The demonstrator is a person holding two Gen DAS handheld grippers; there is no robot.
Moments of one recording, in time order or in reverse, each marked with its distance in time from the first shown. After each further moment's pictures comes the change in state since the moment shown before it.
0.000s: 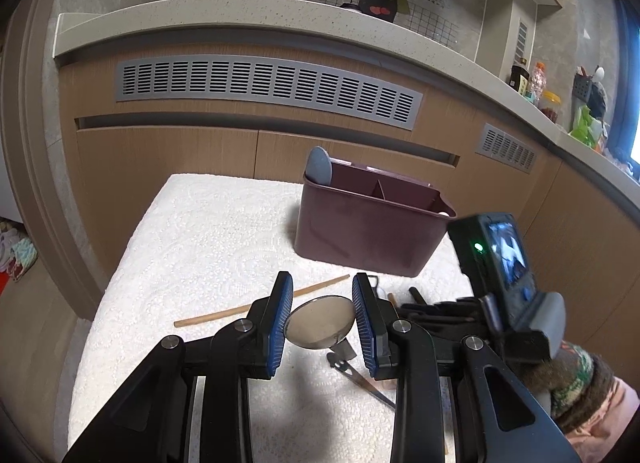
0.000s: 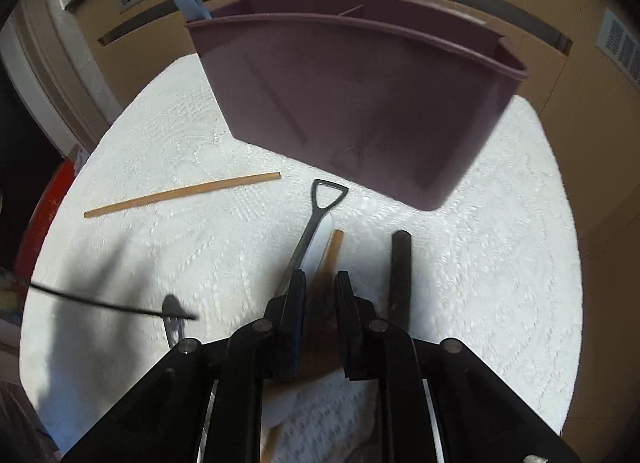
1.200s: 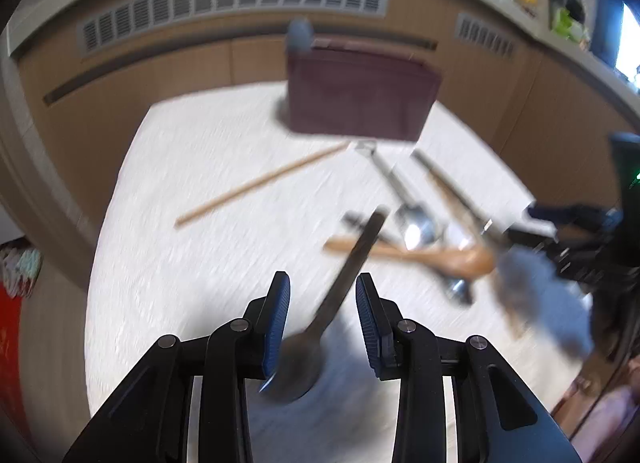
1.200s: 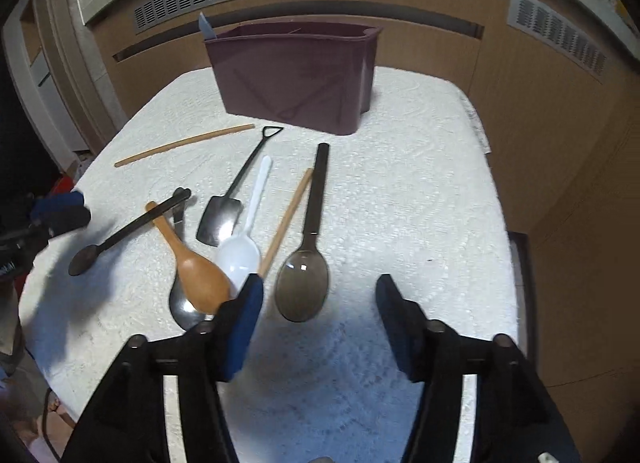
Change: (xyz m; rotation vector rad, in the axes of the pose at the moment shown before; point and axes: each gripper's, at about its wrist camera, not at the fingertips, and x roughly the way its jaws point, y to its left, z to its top) left arm 0.003 0.015 -0.066 0.176 0.329 -0.013; right arm -0.099 -0.034 -0.118 0.027 -0.132 -0.071
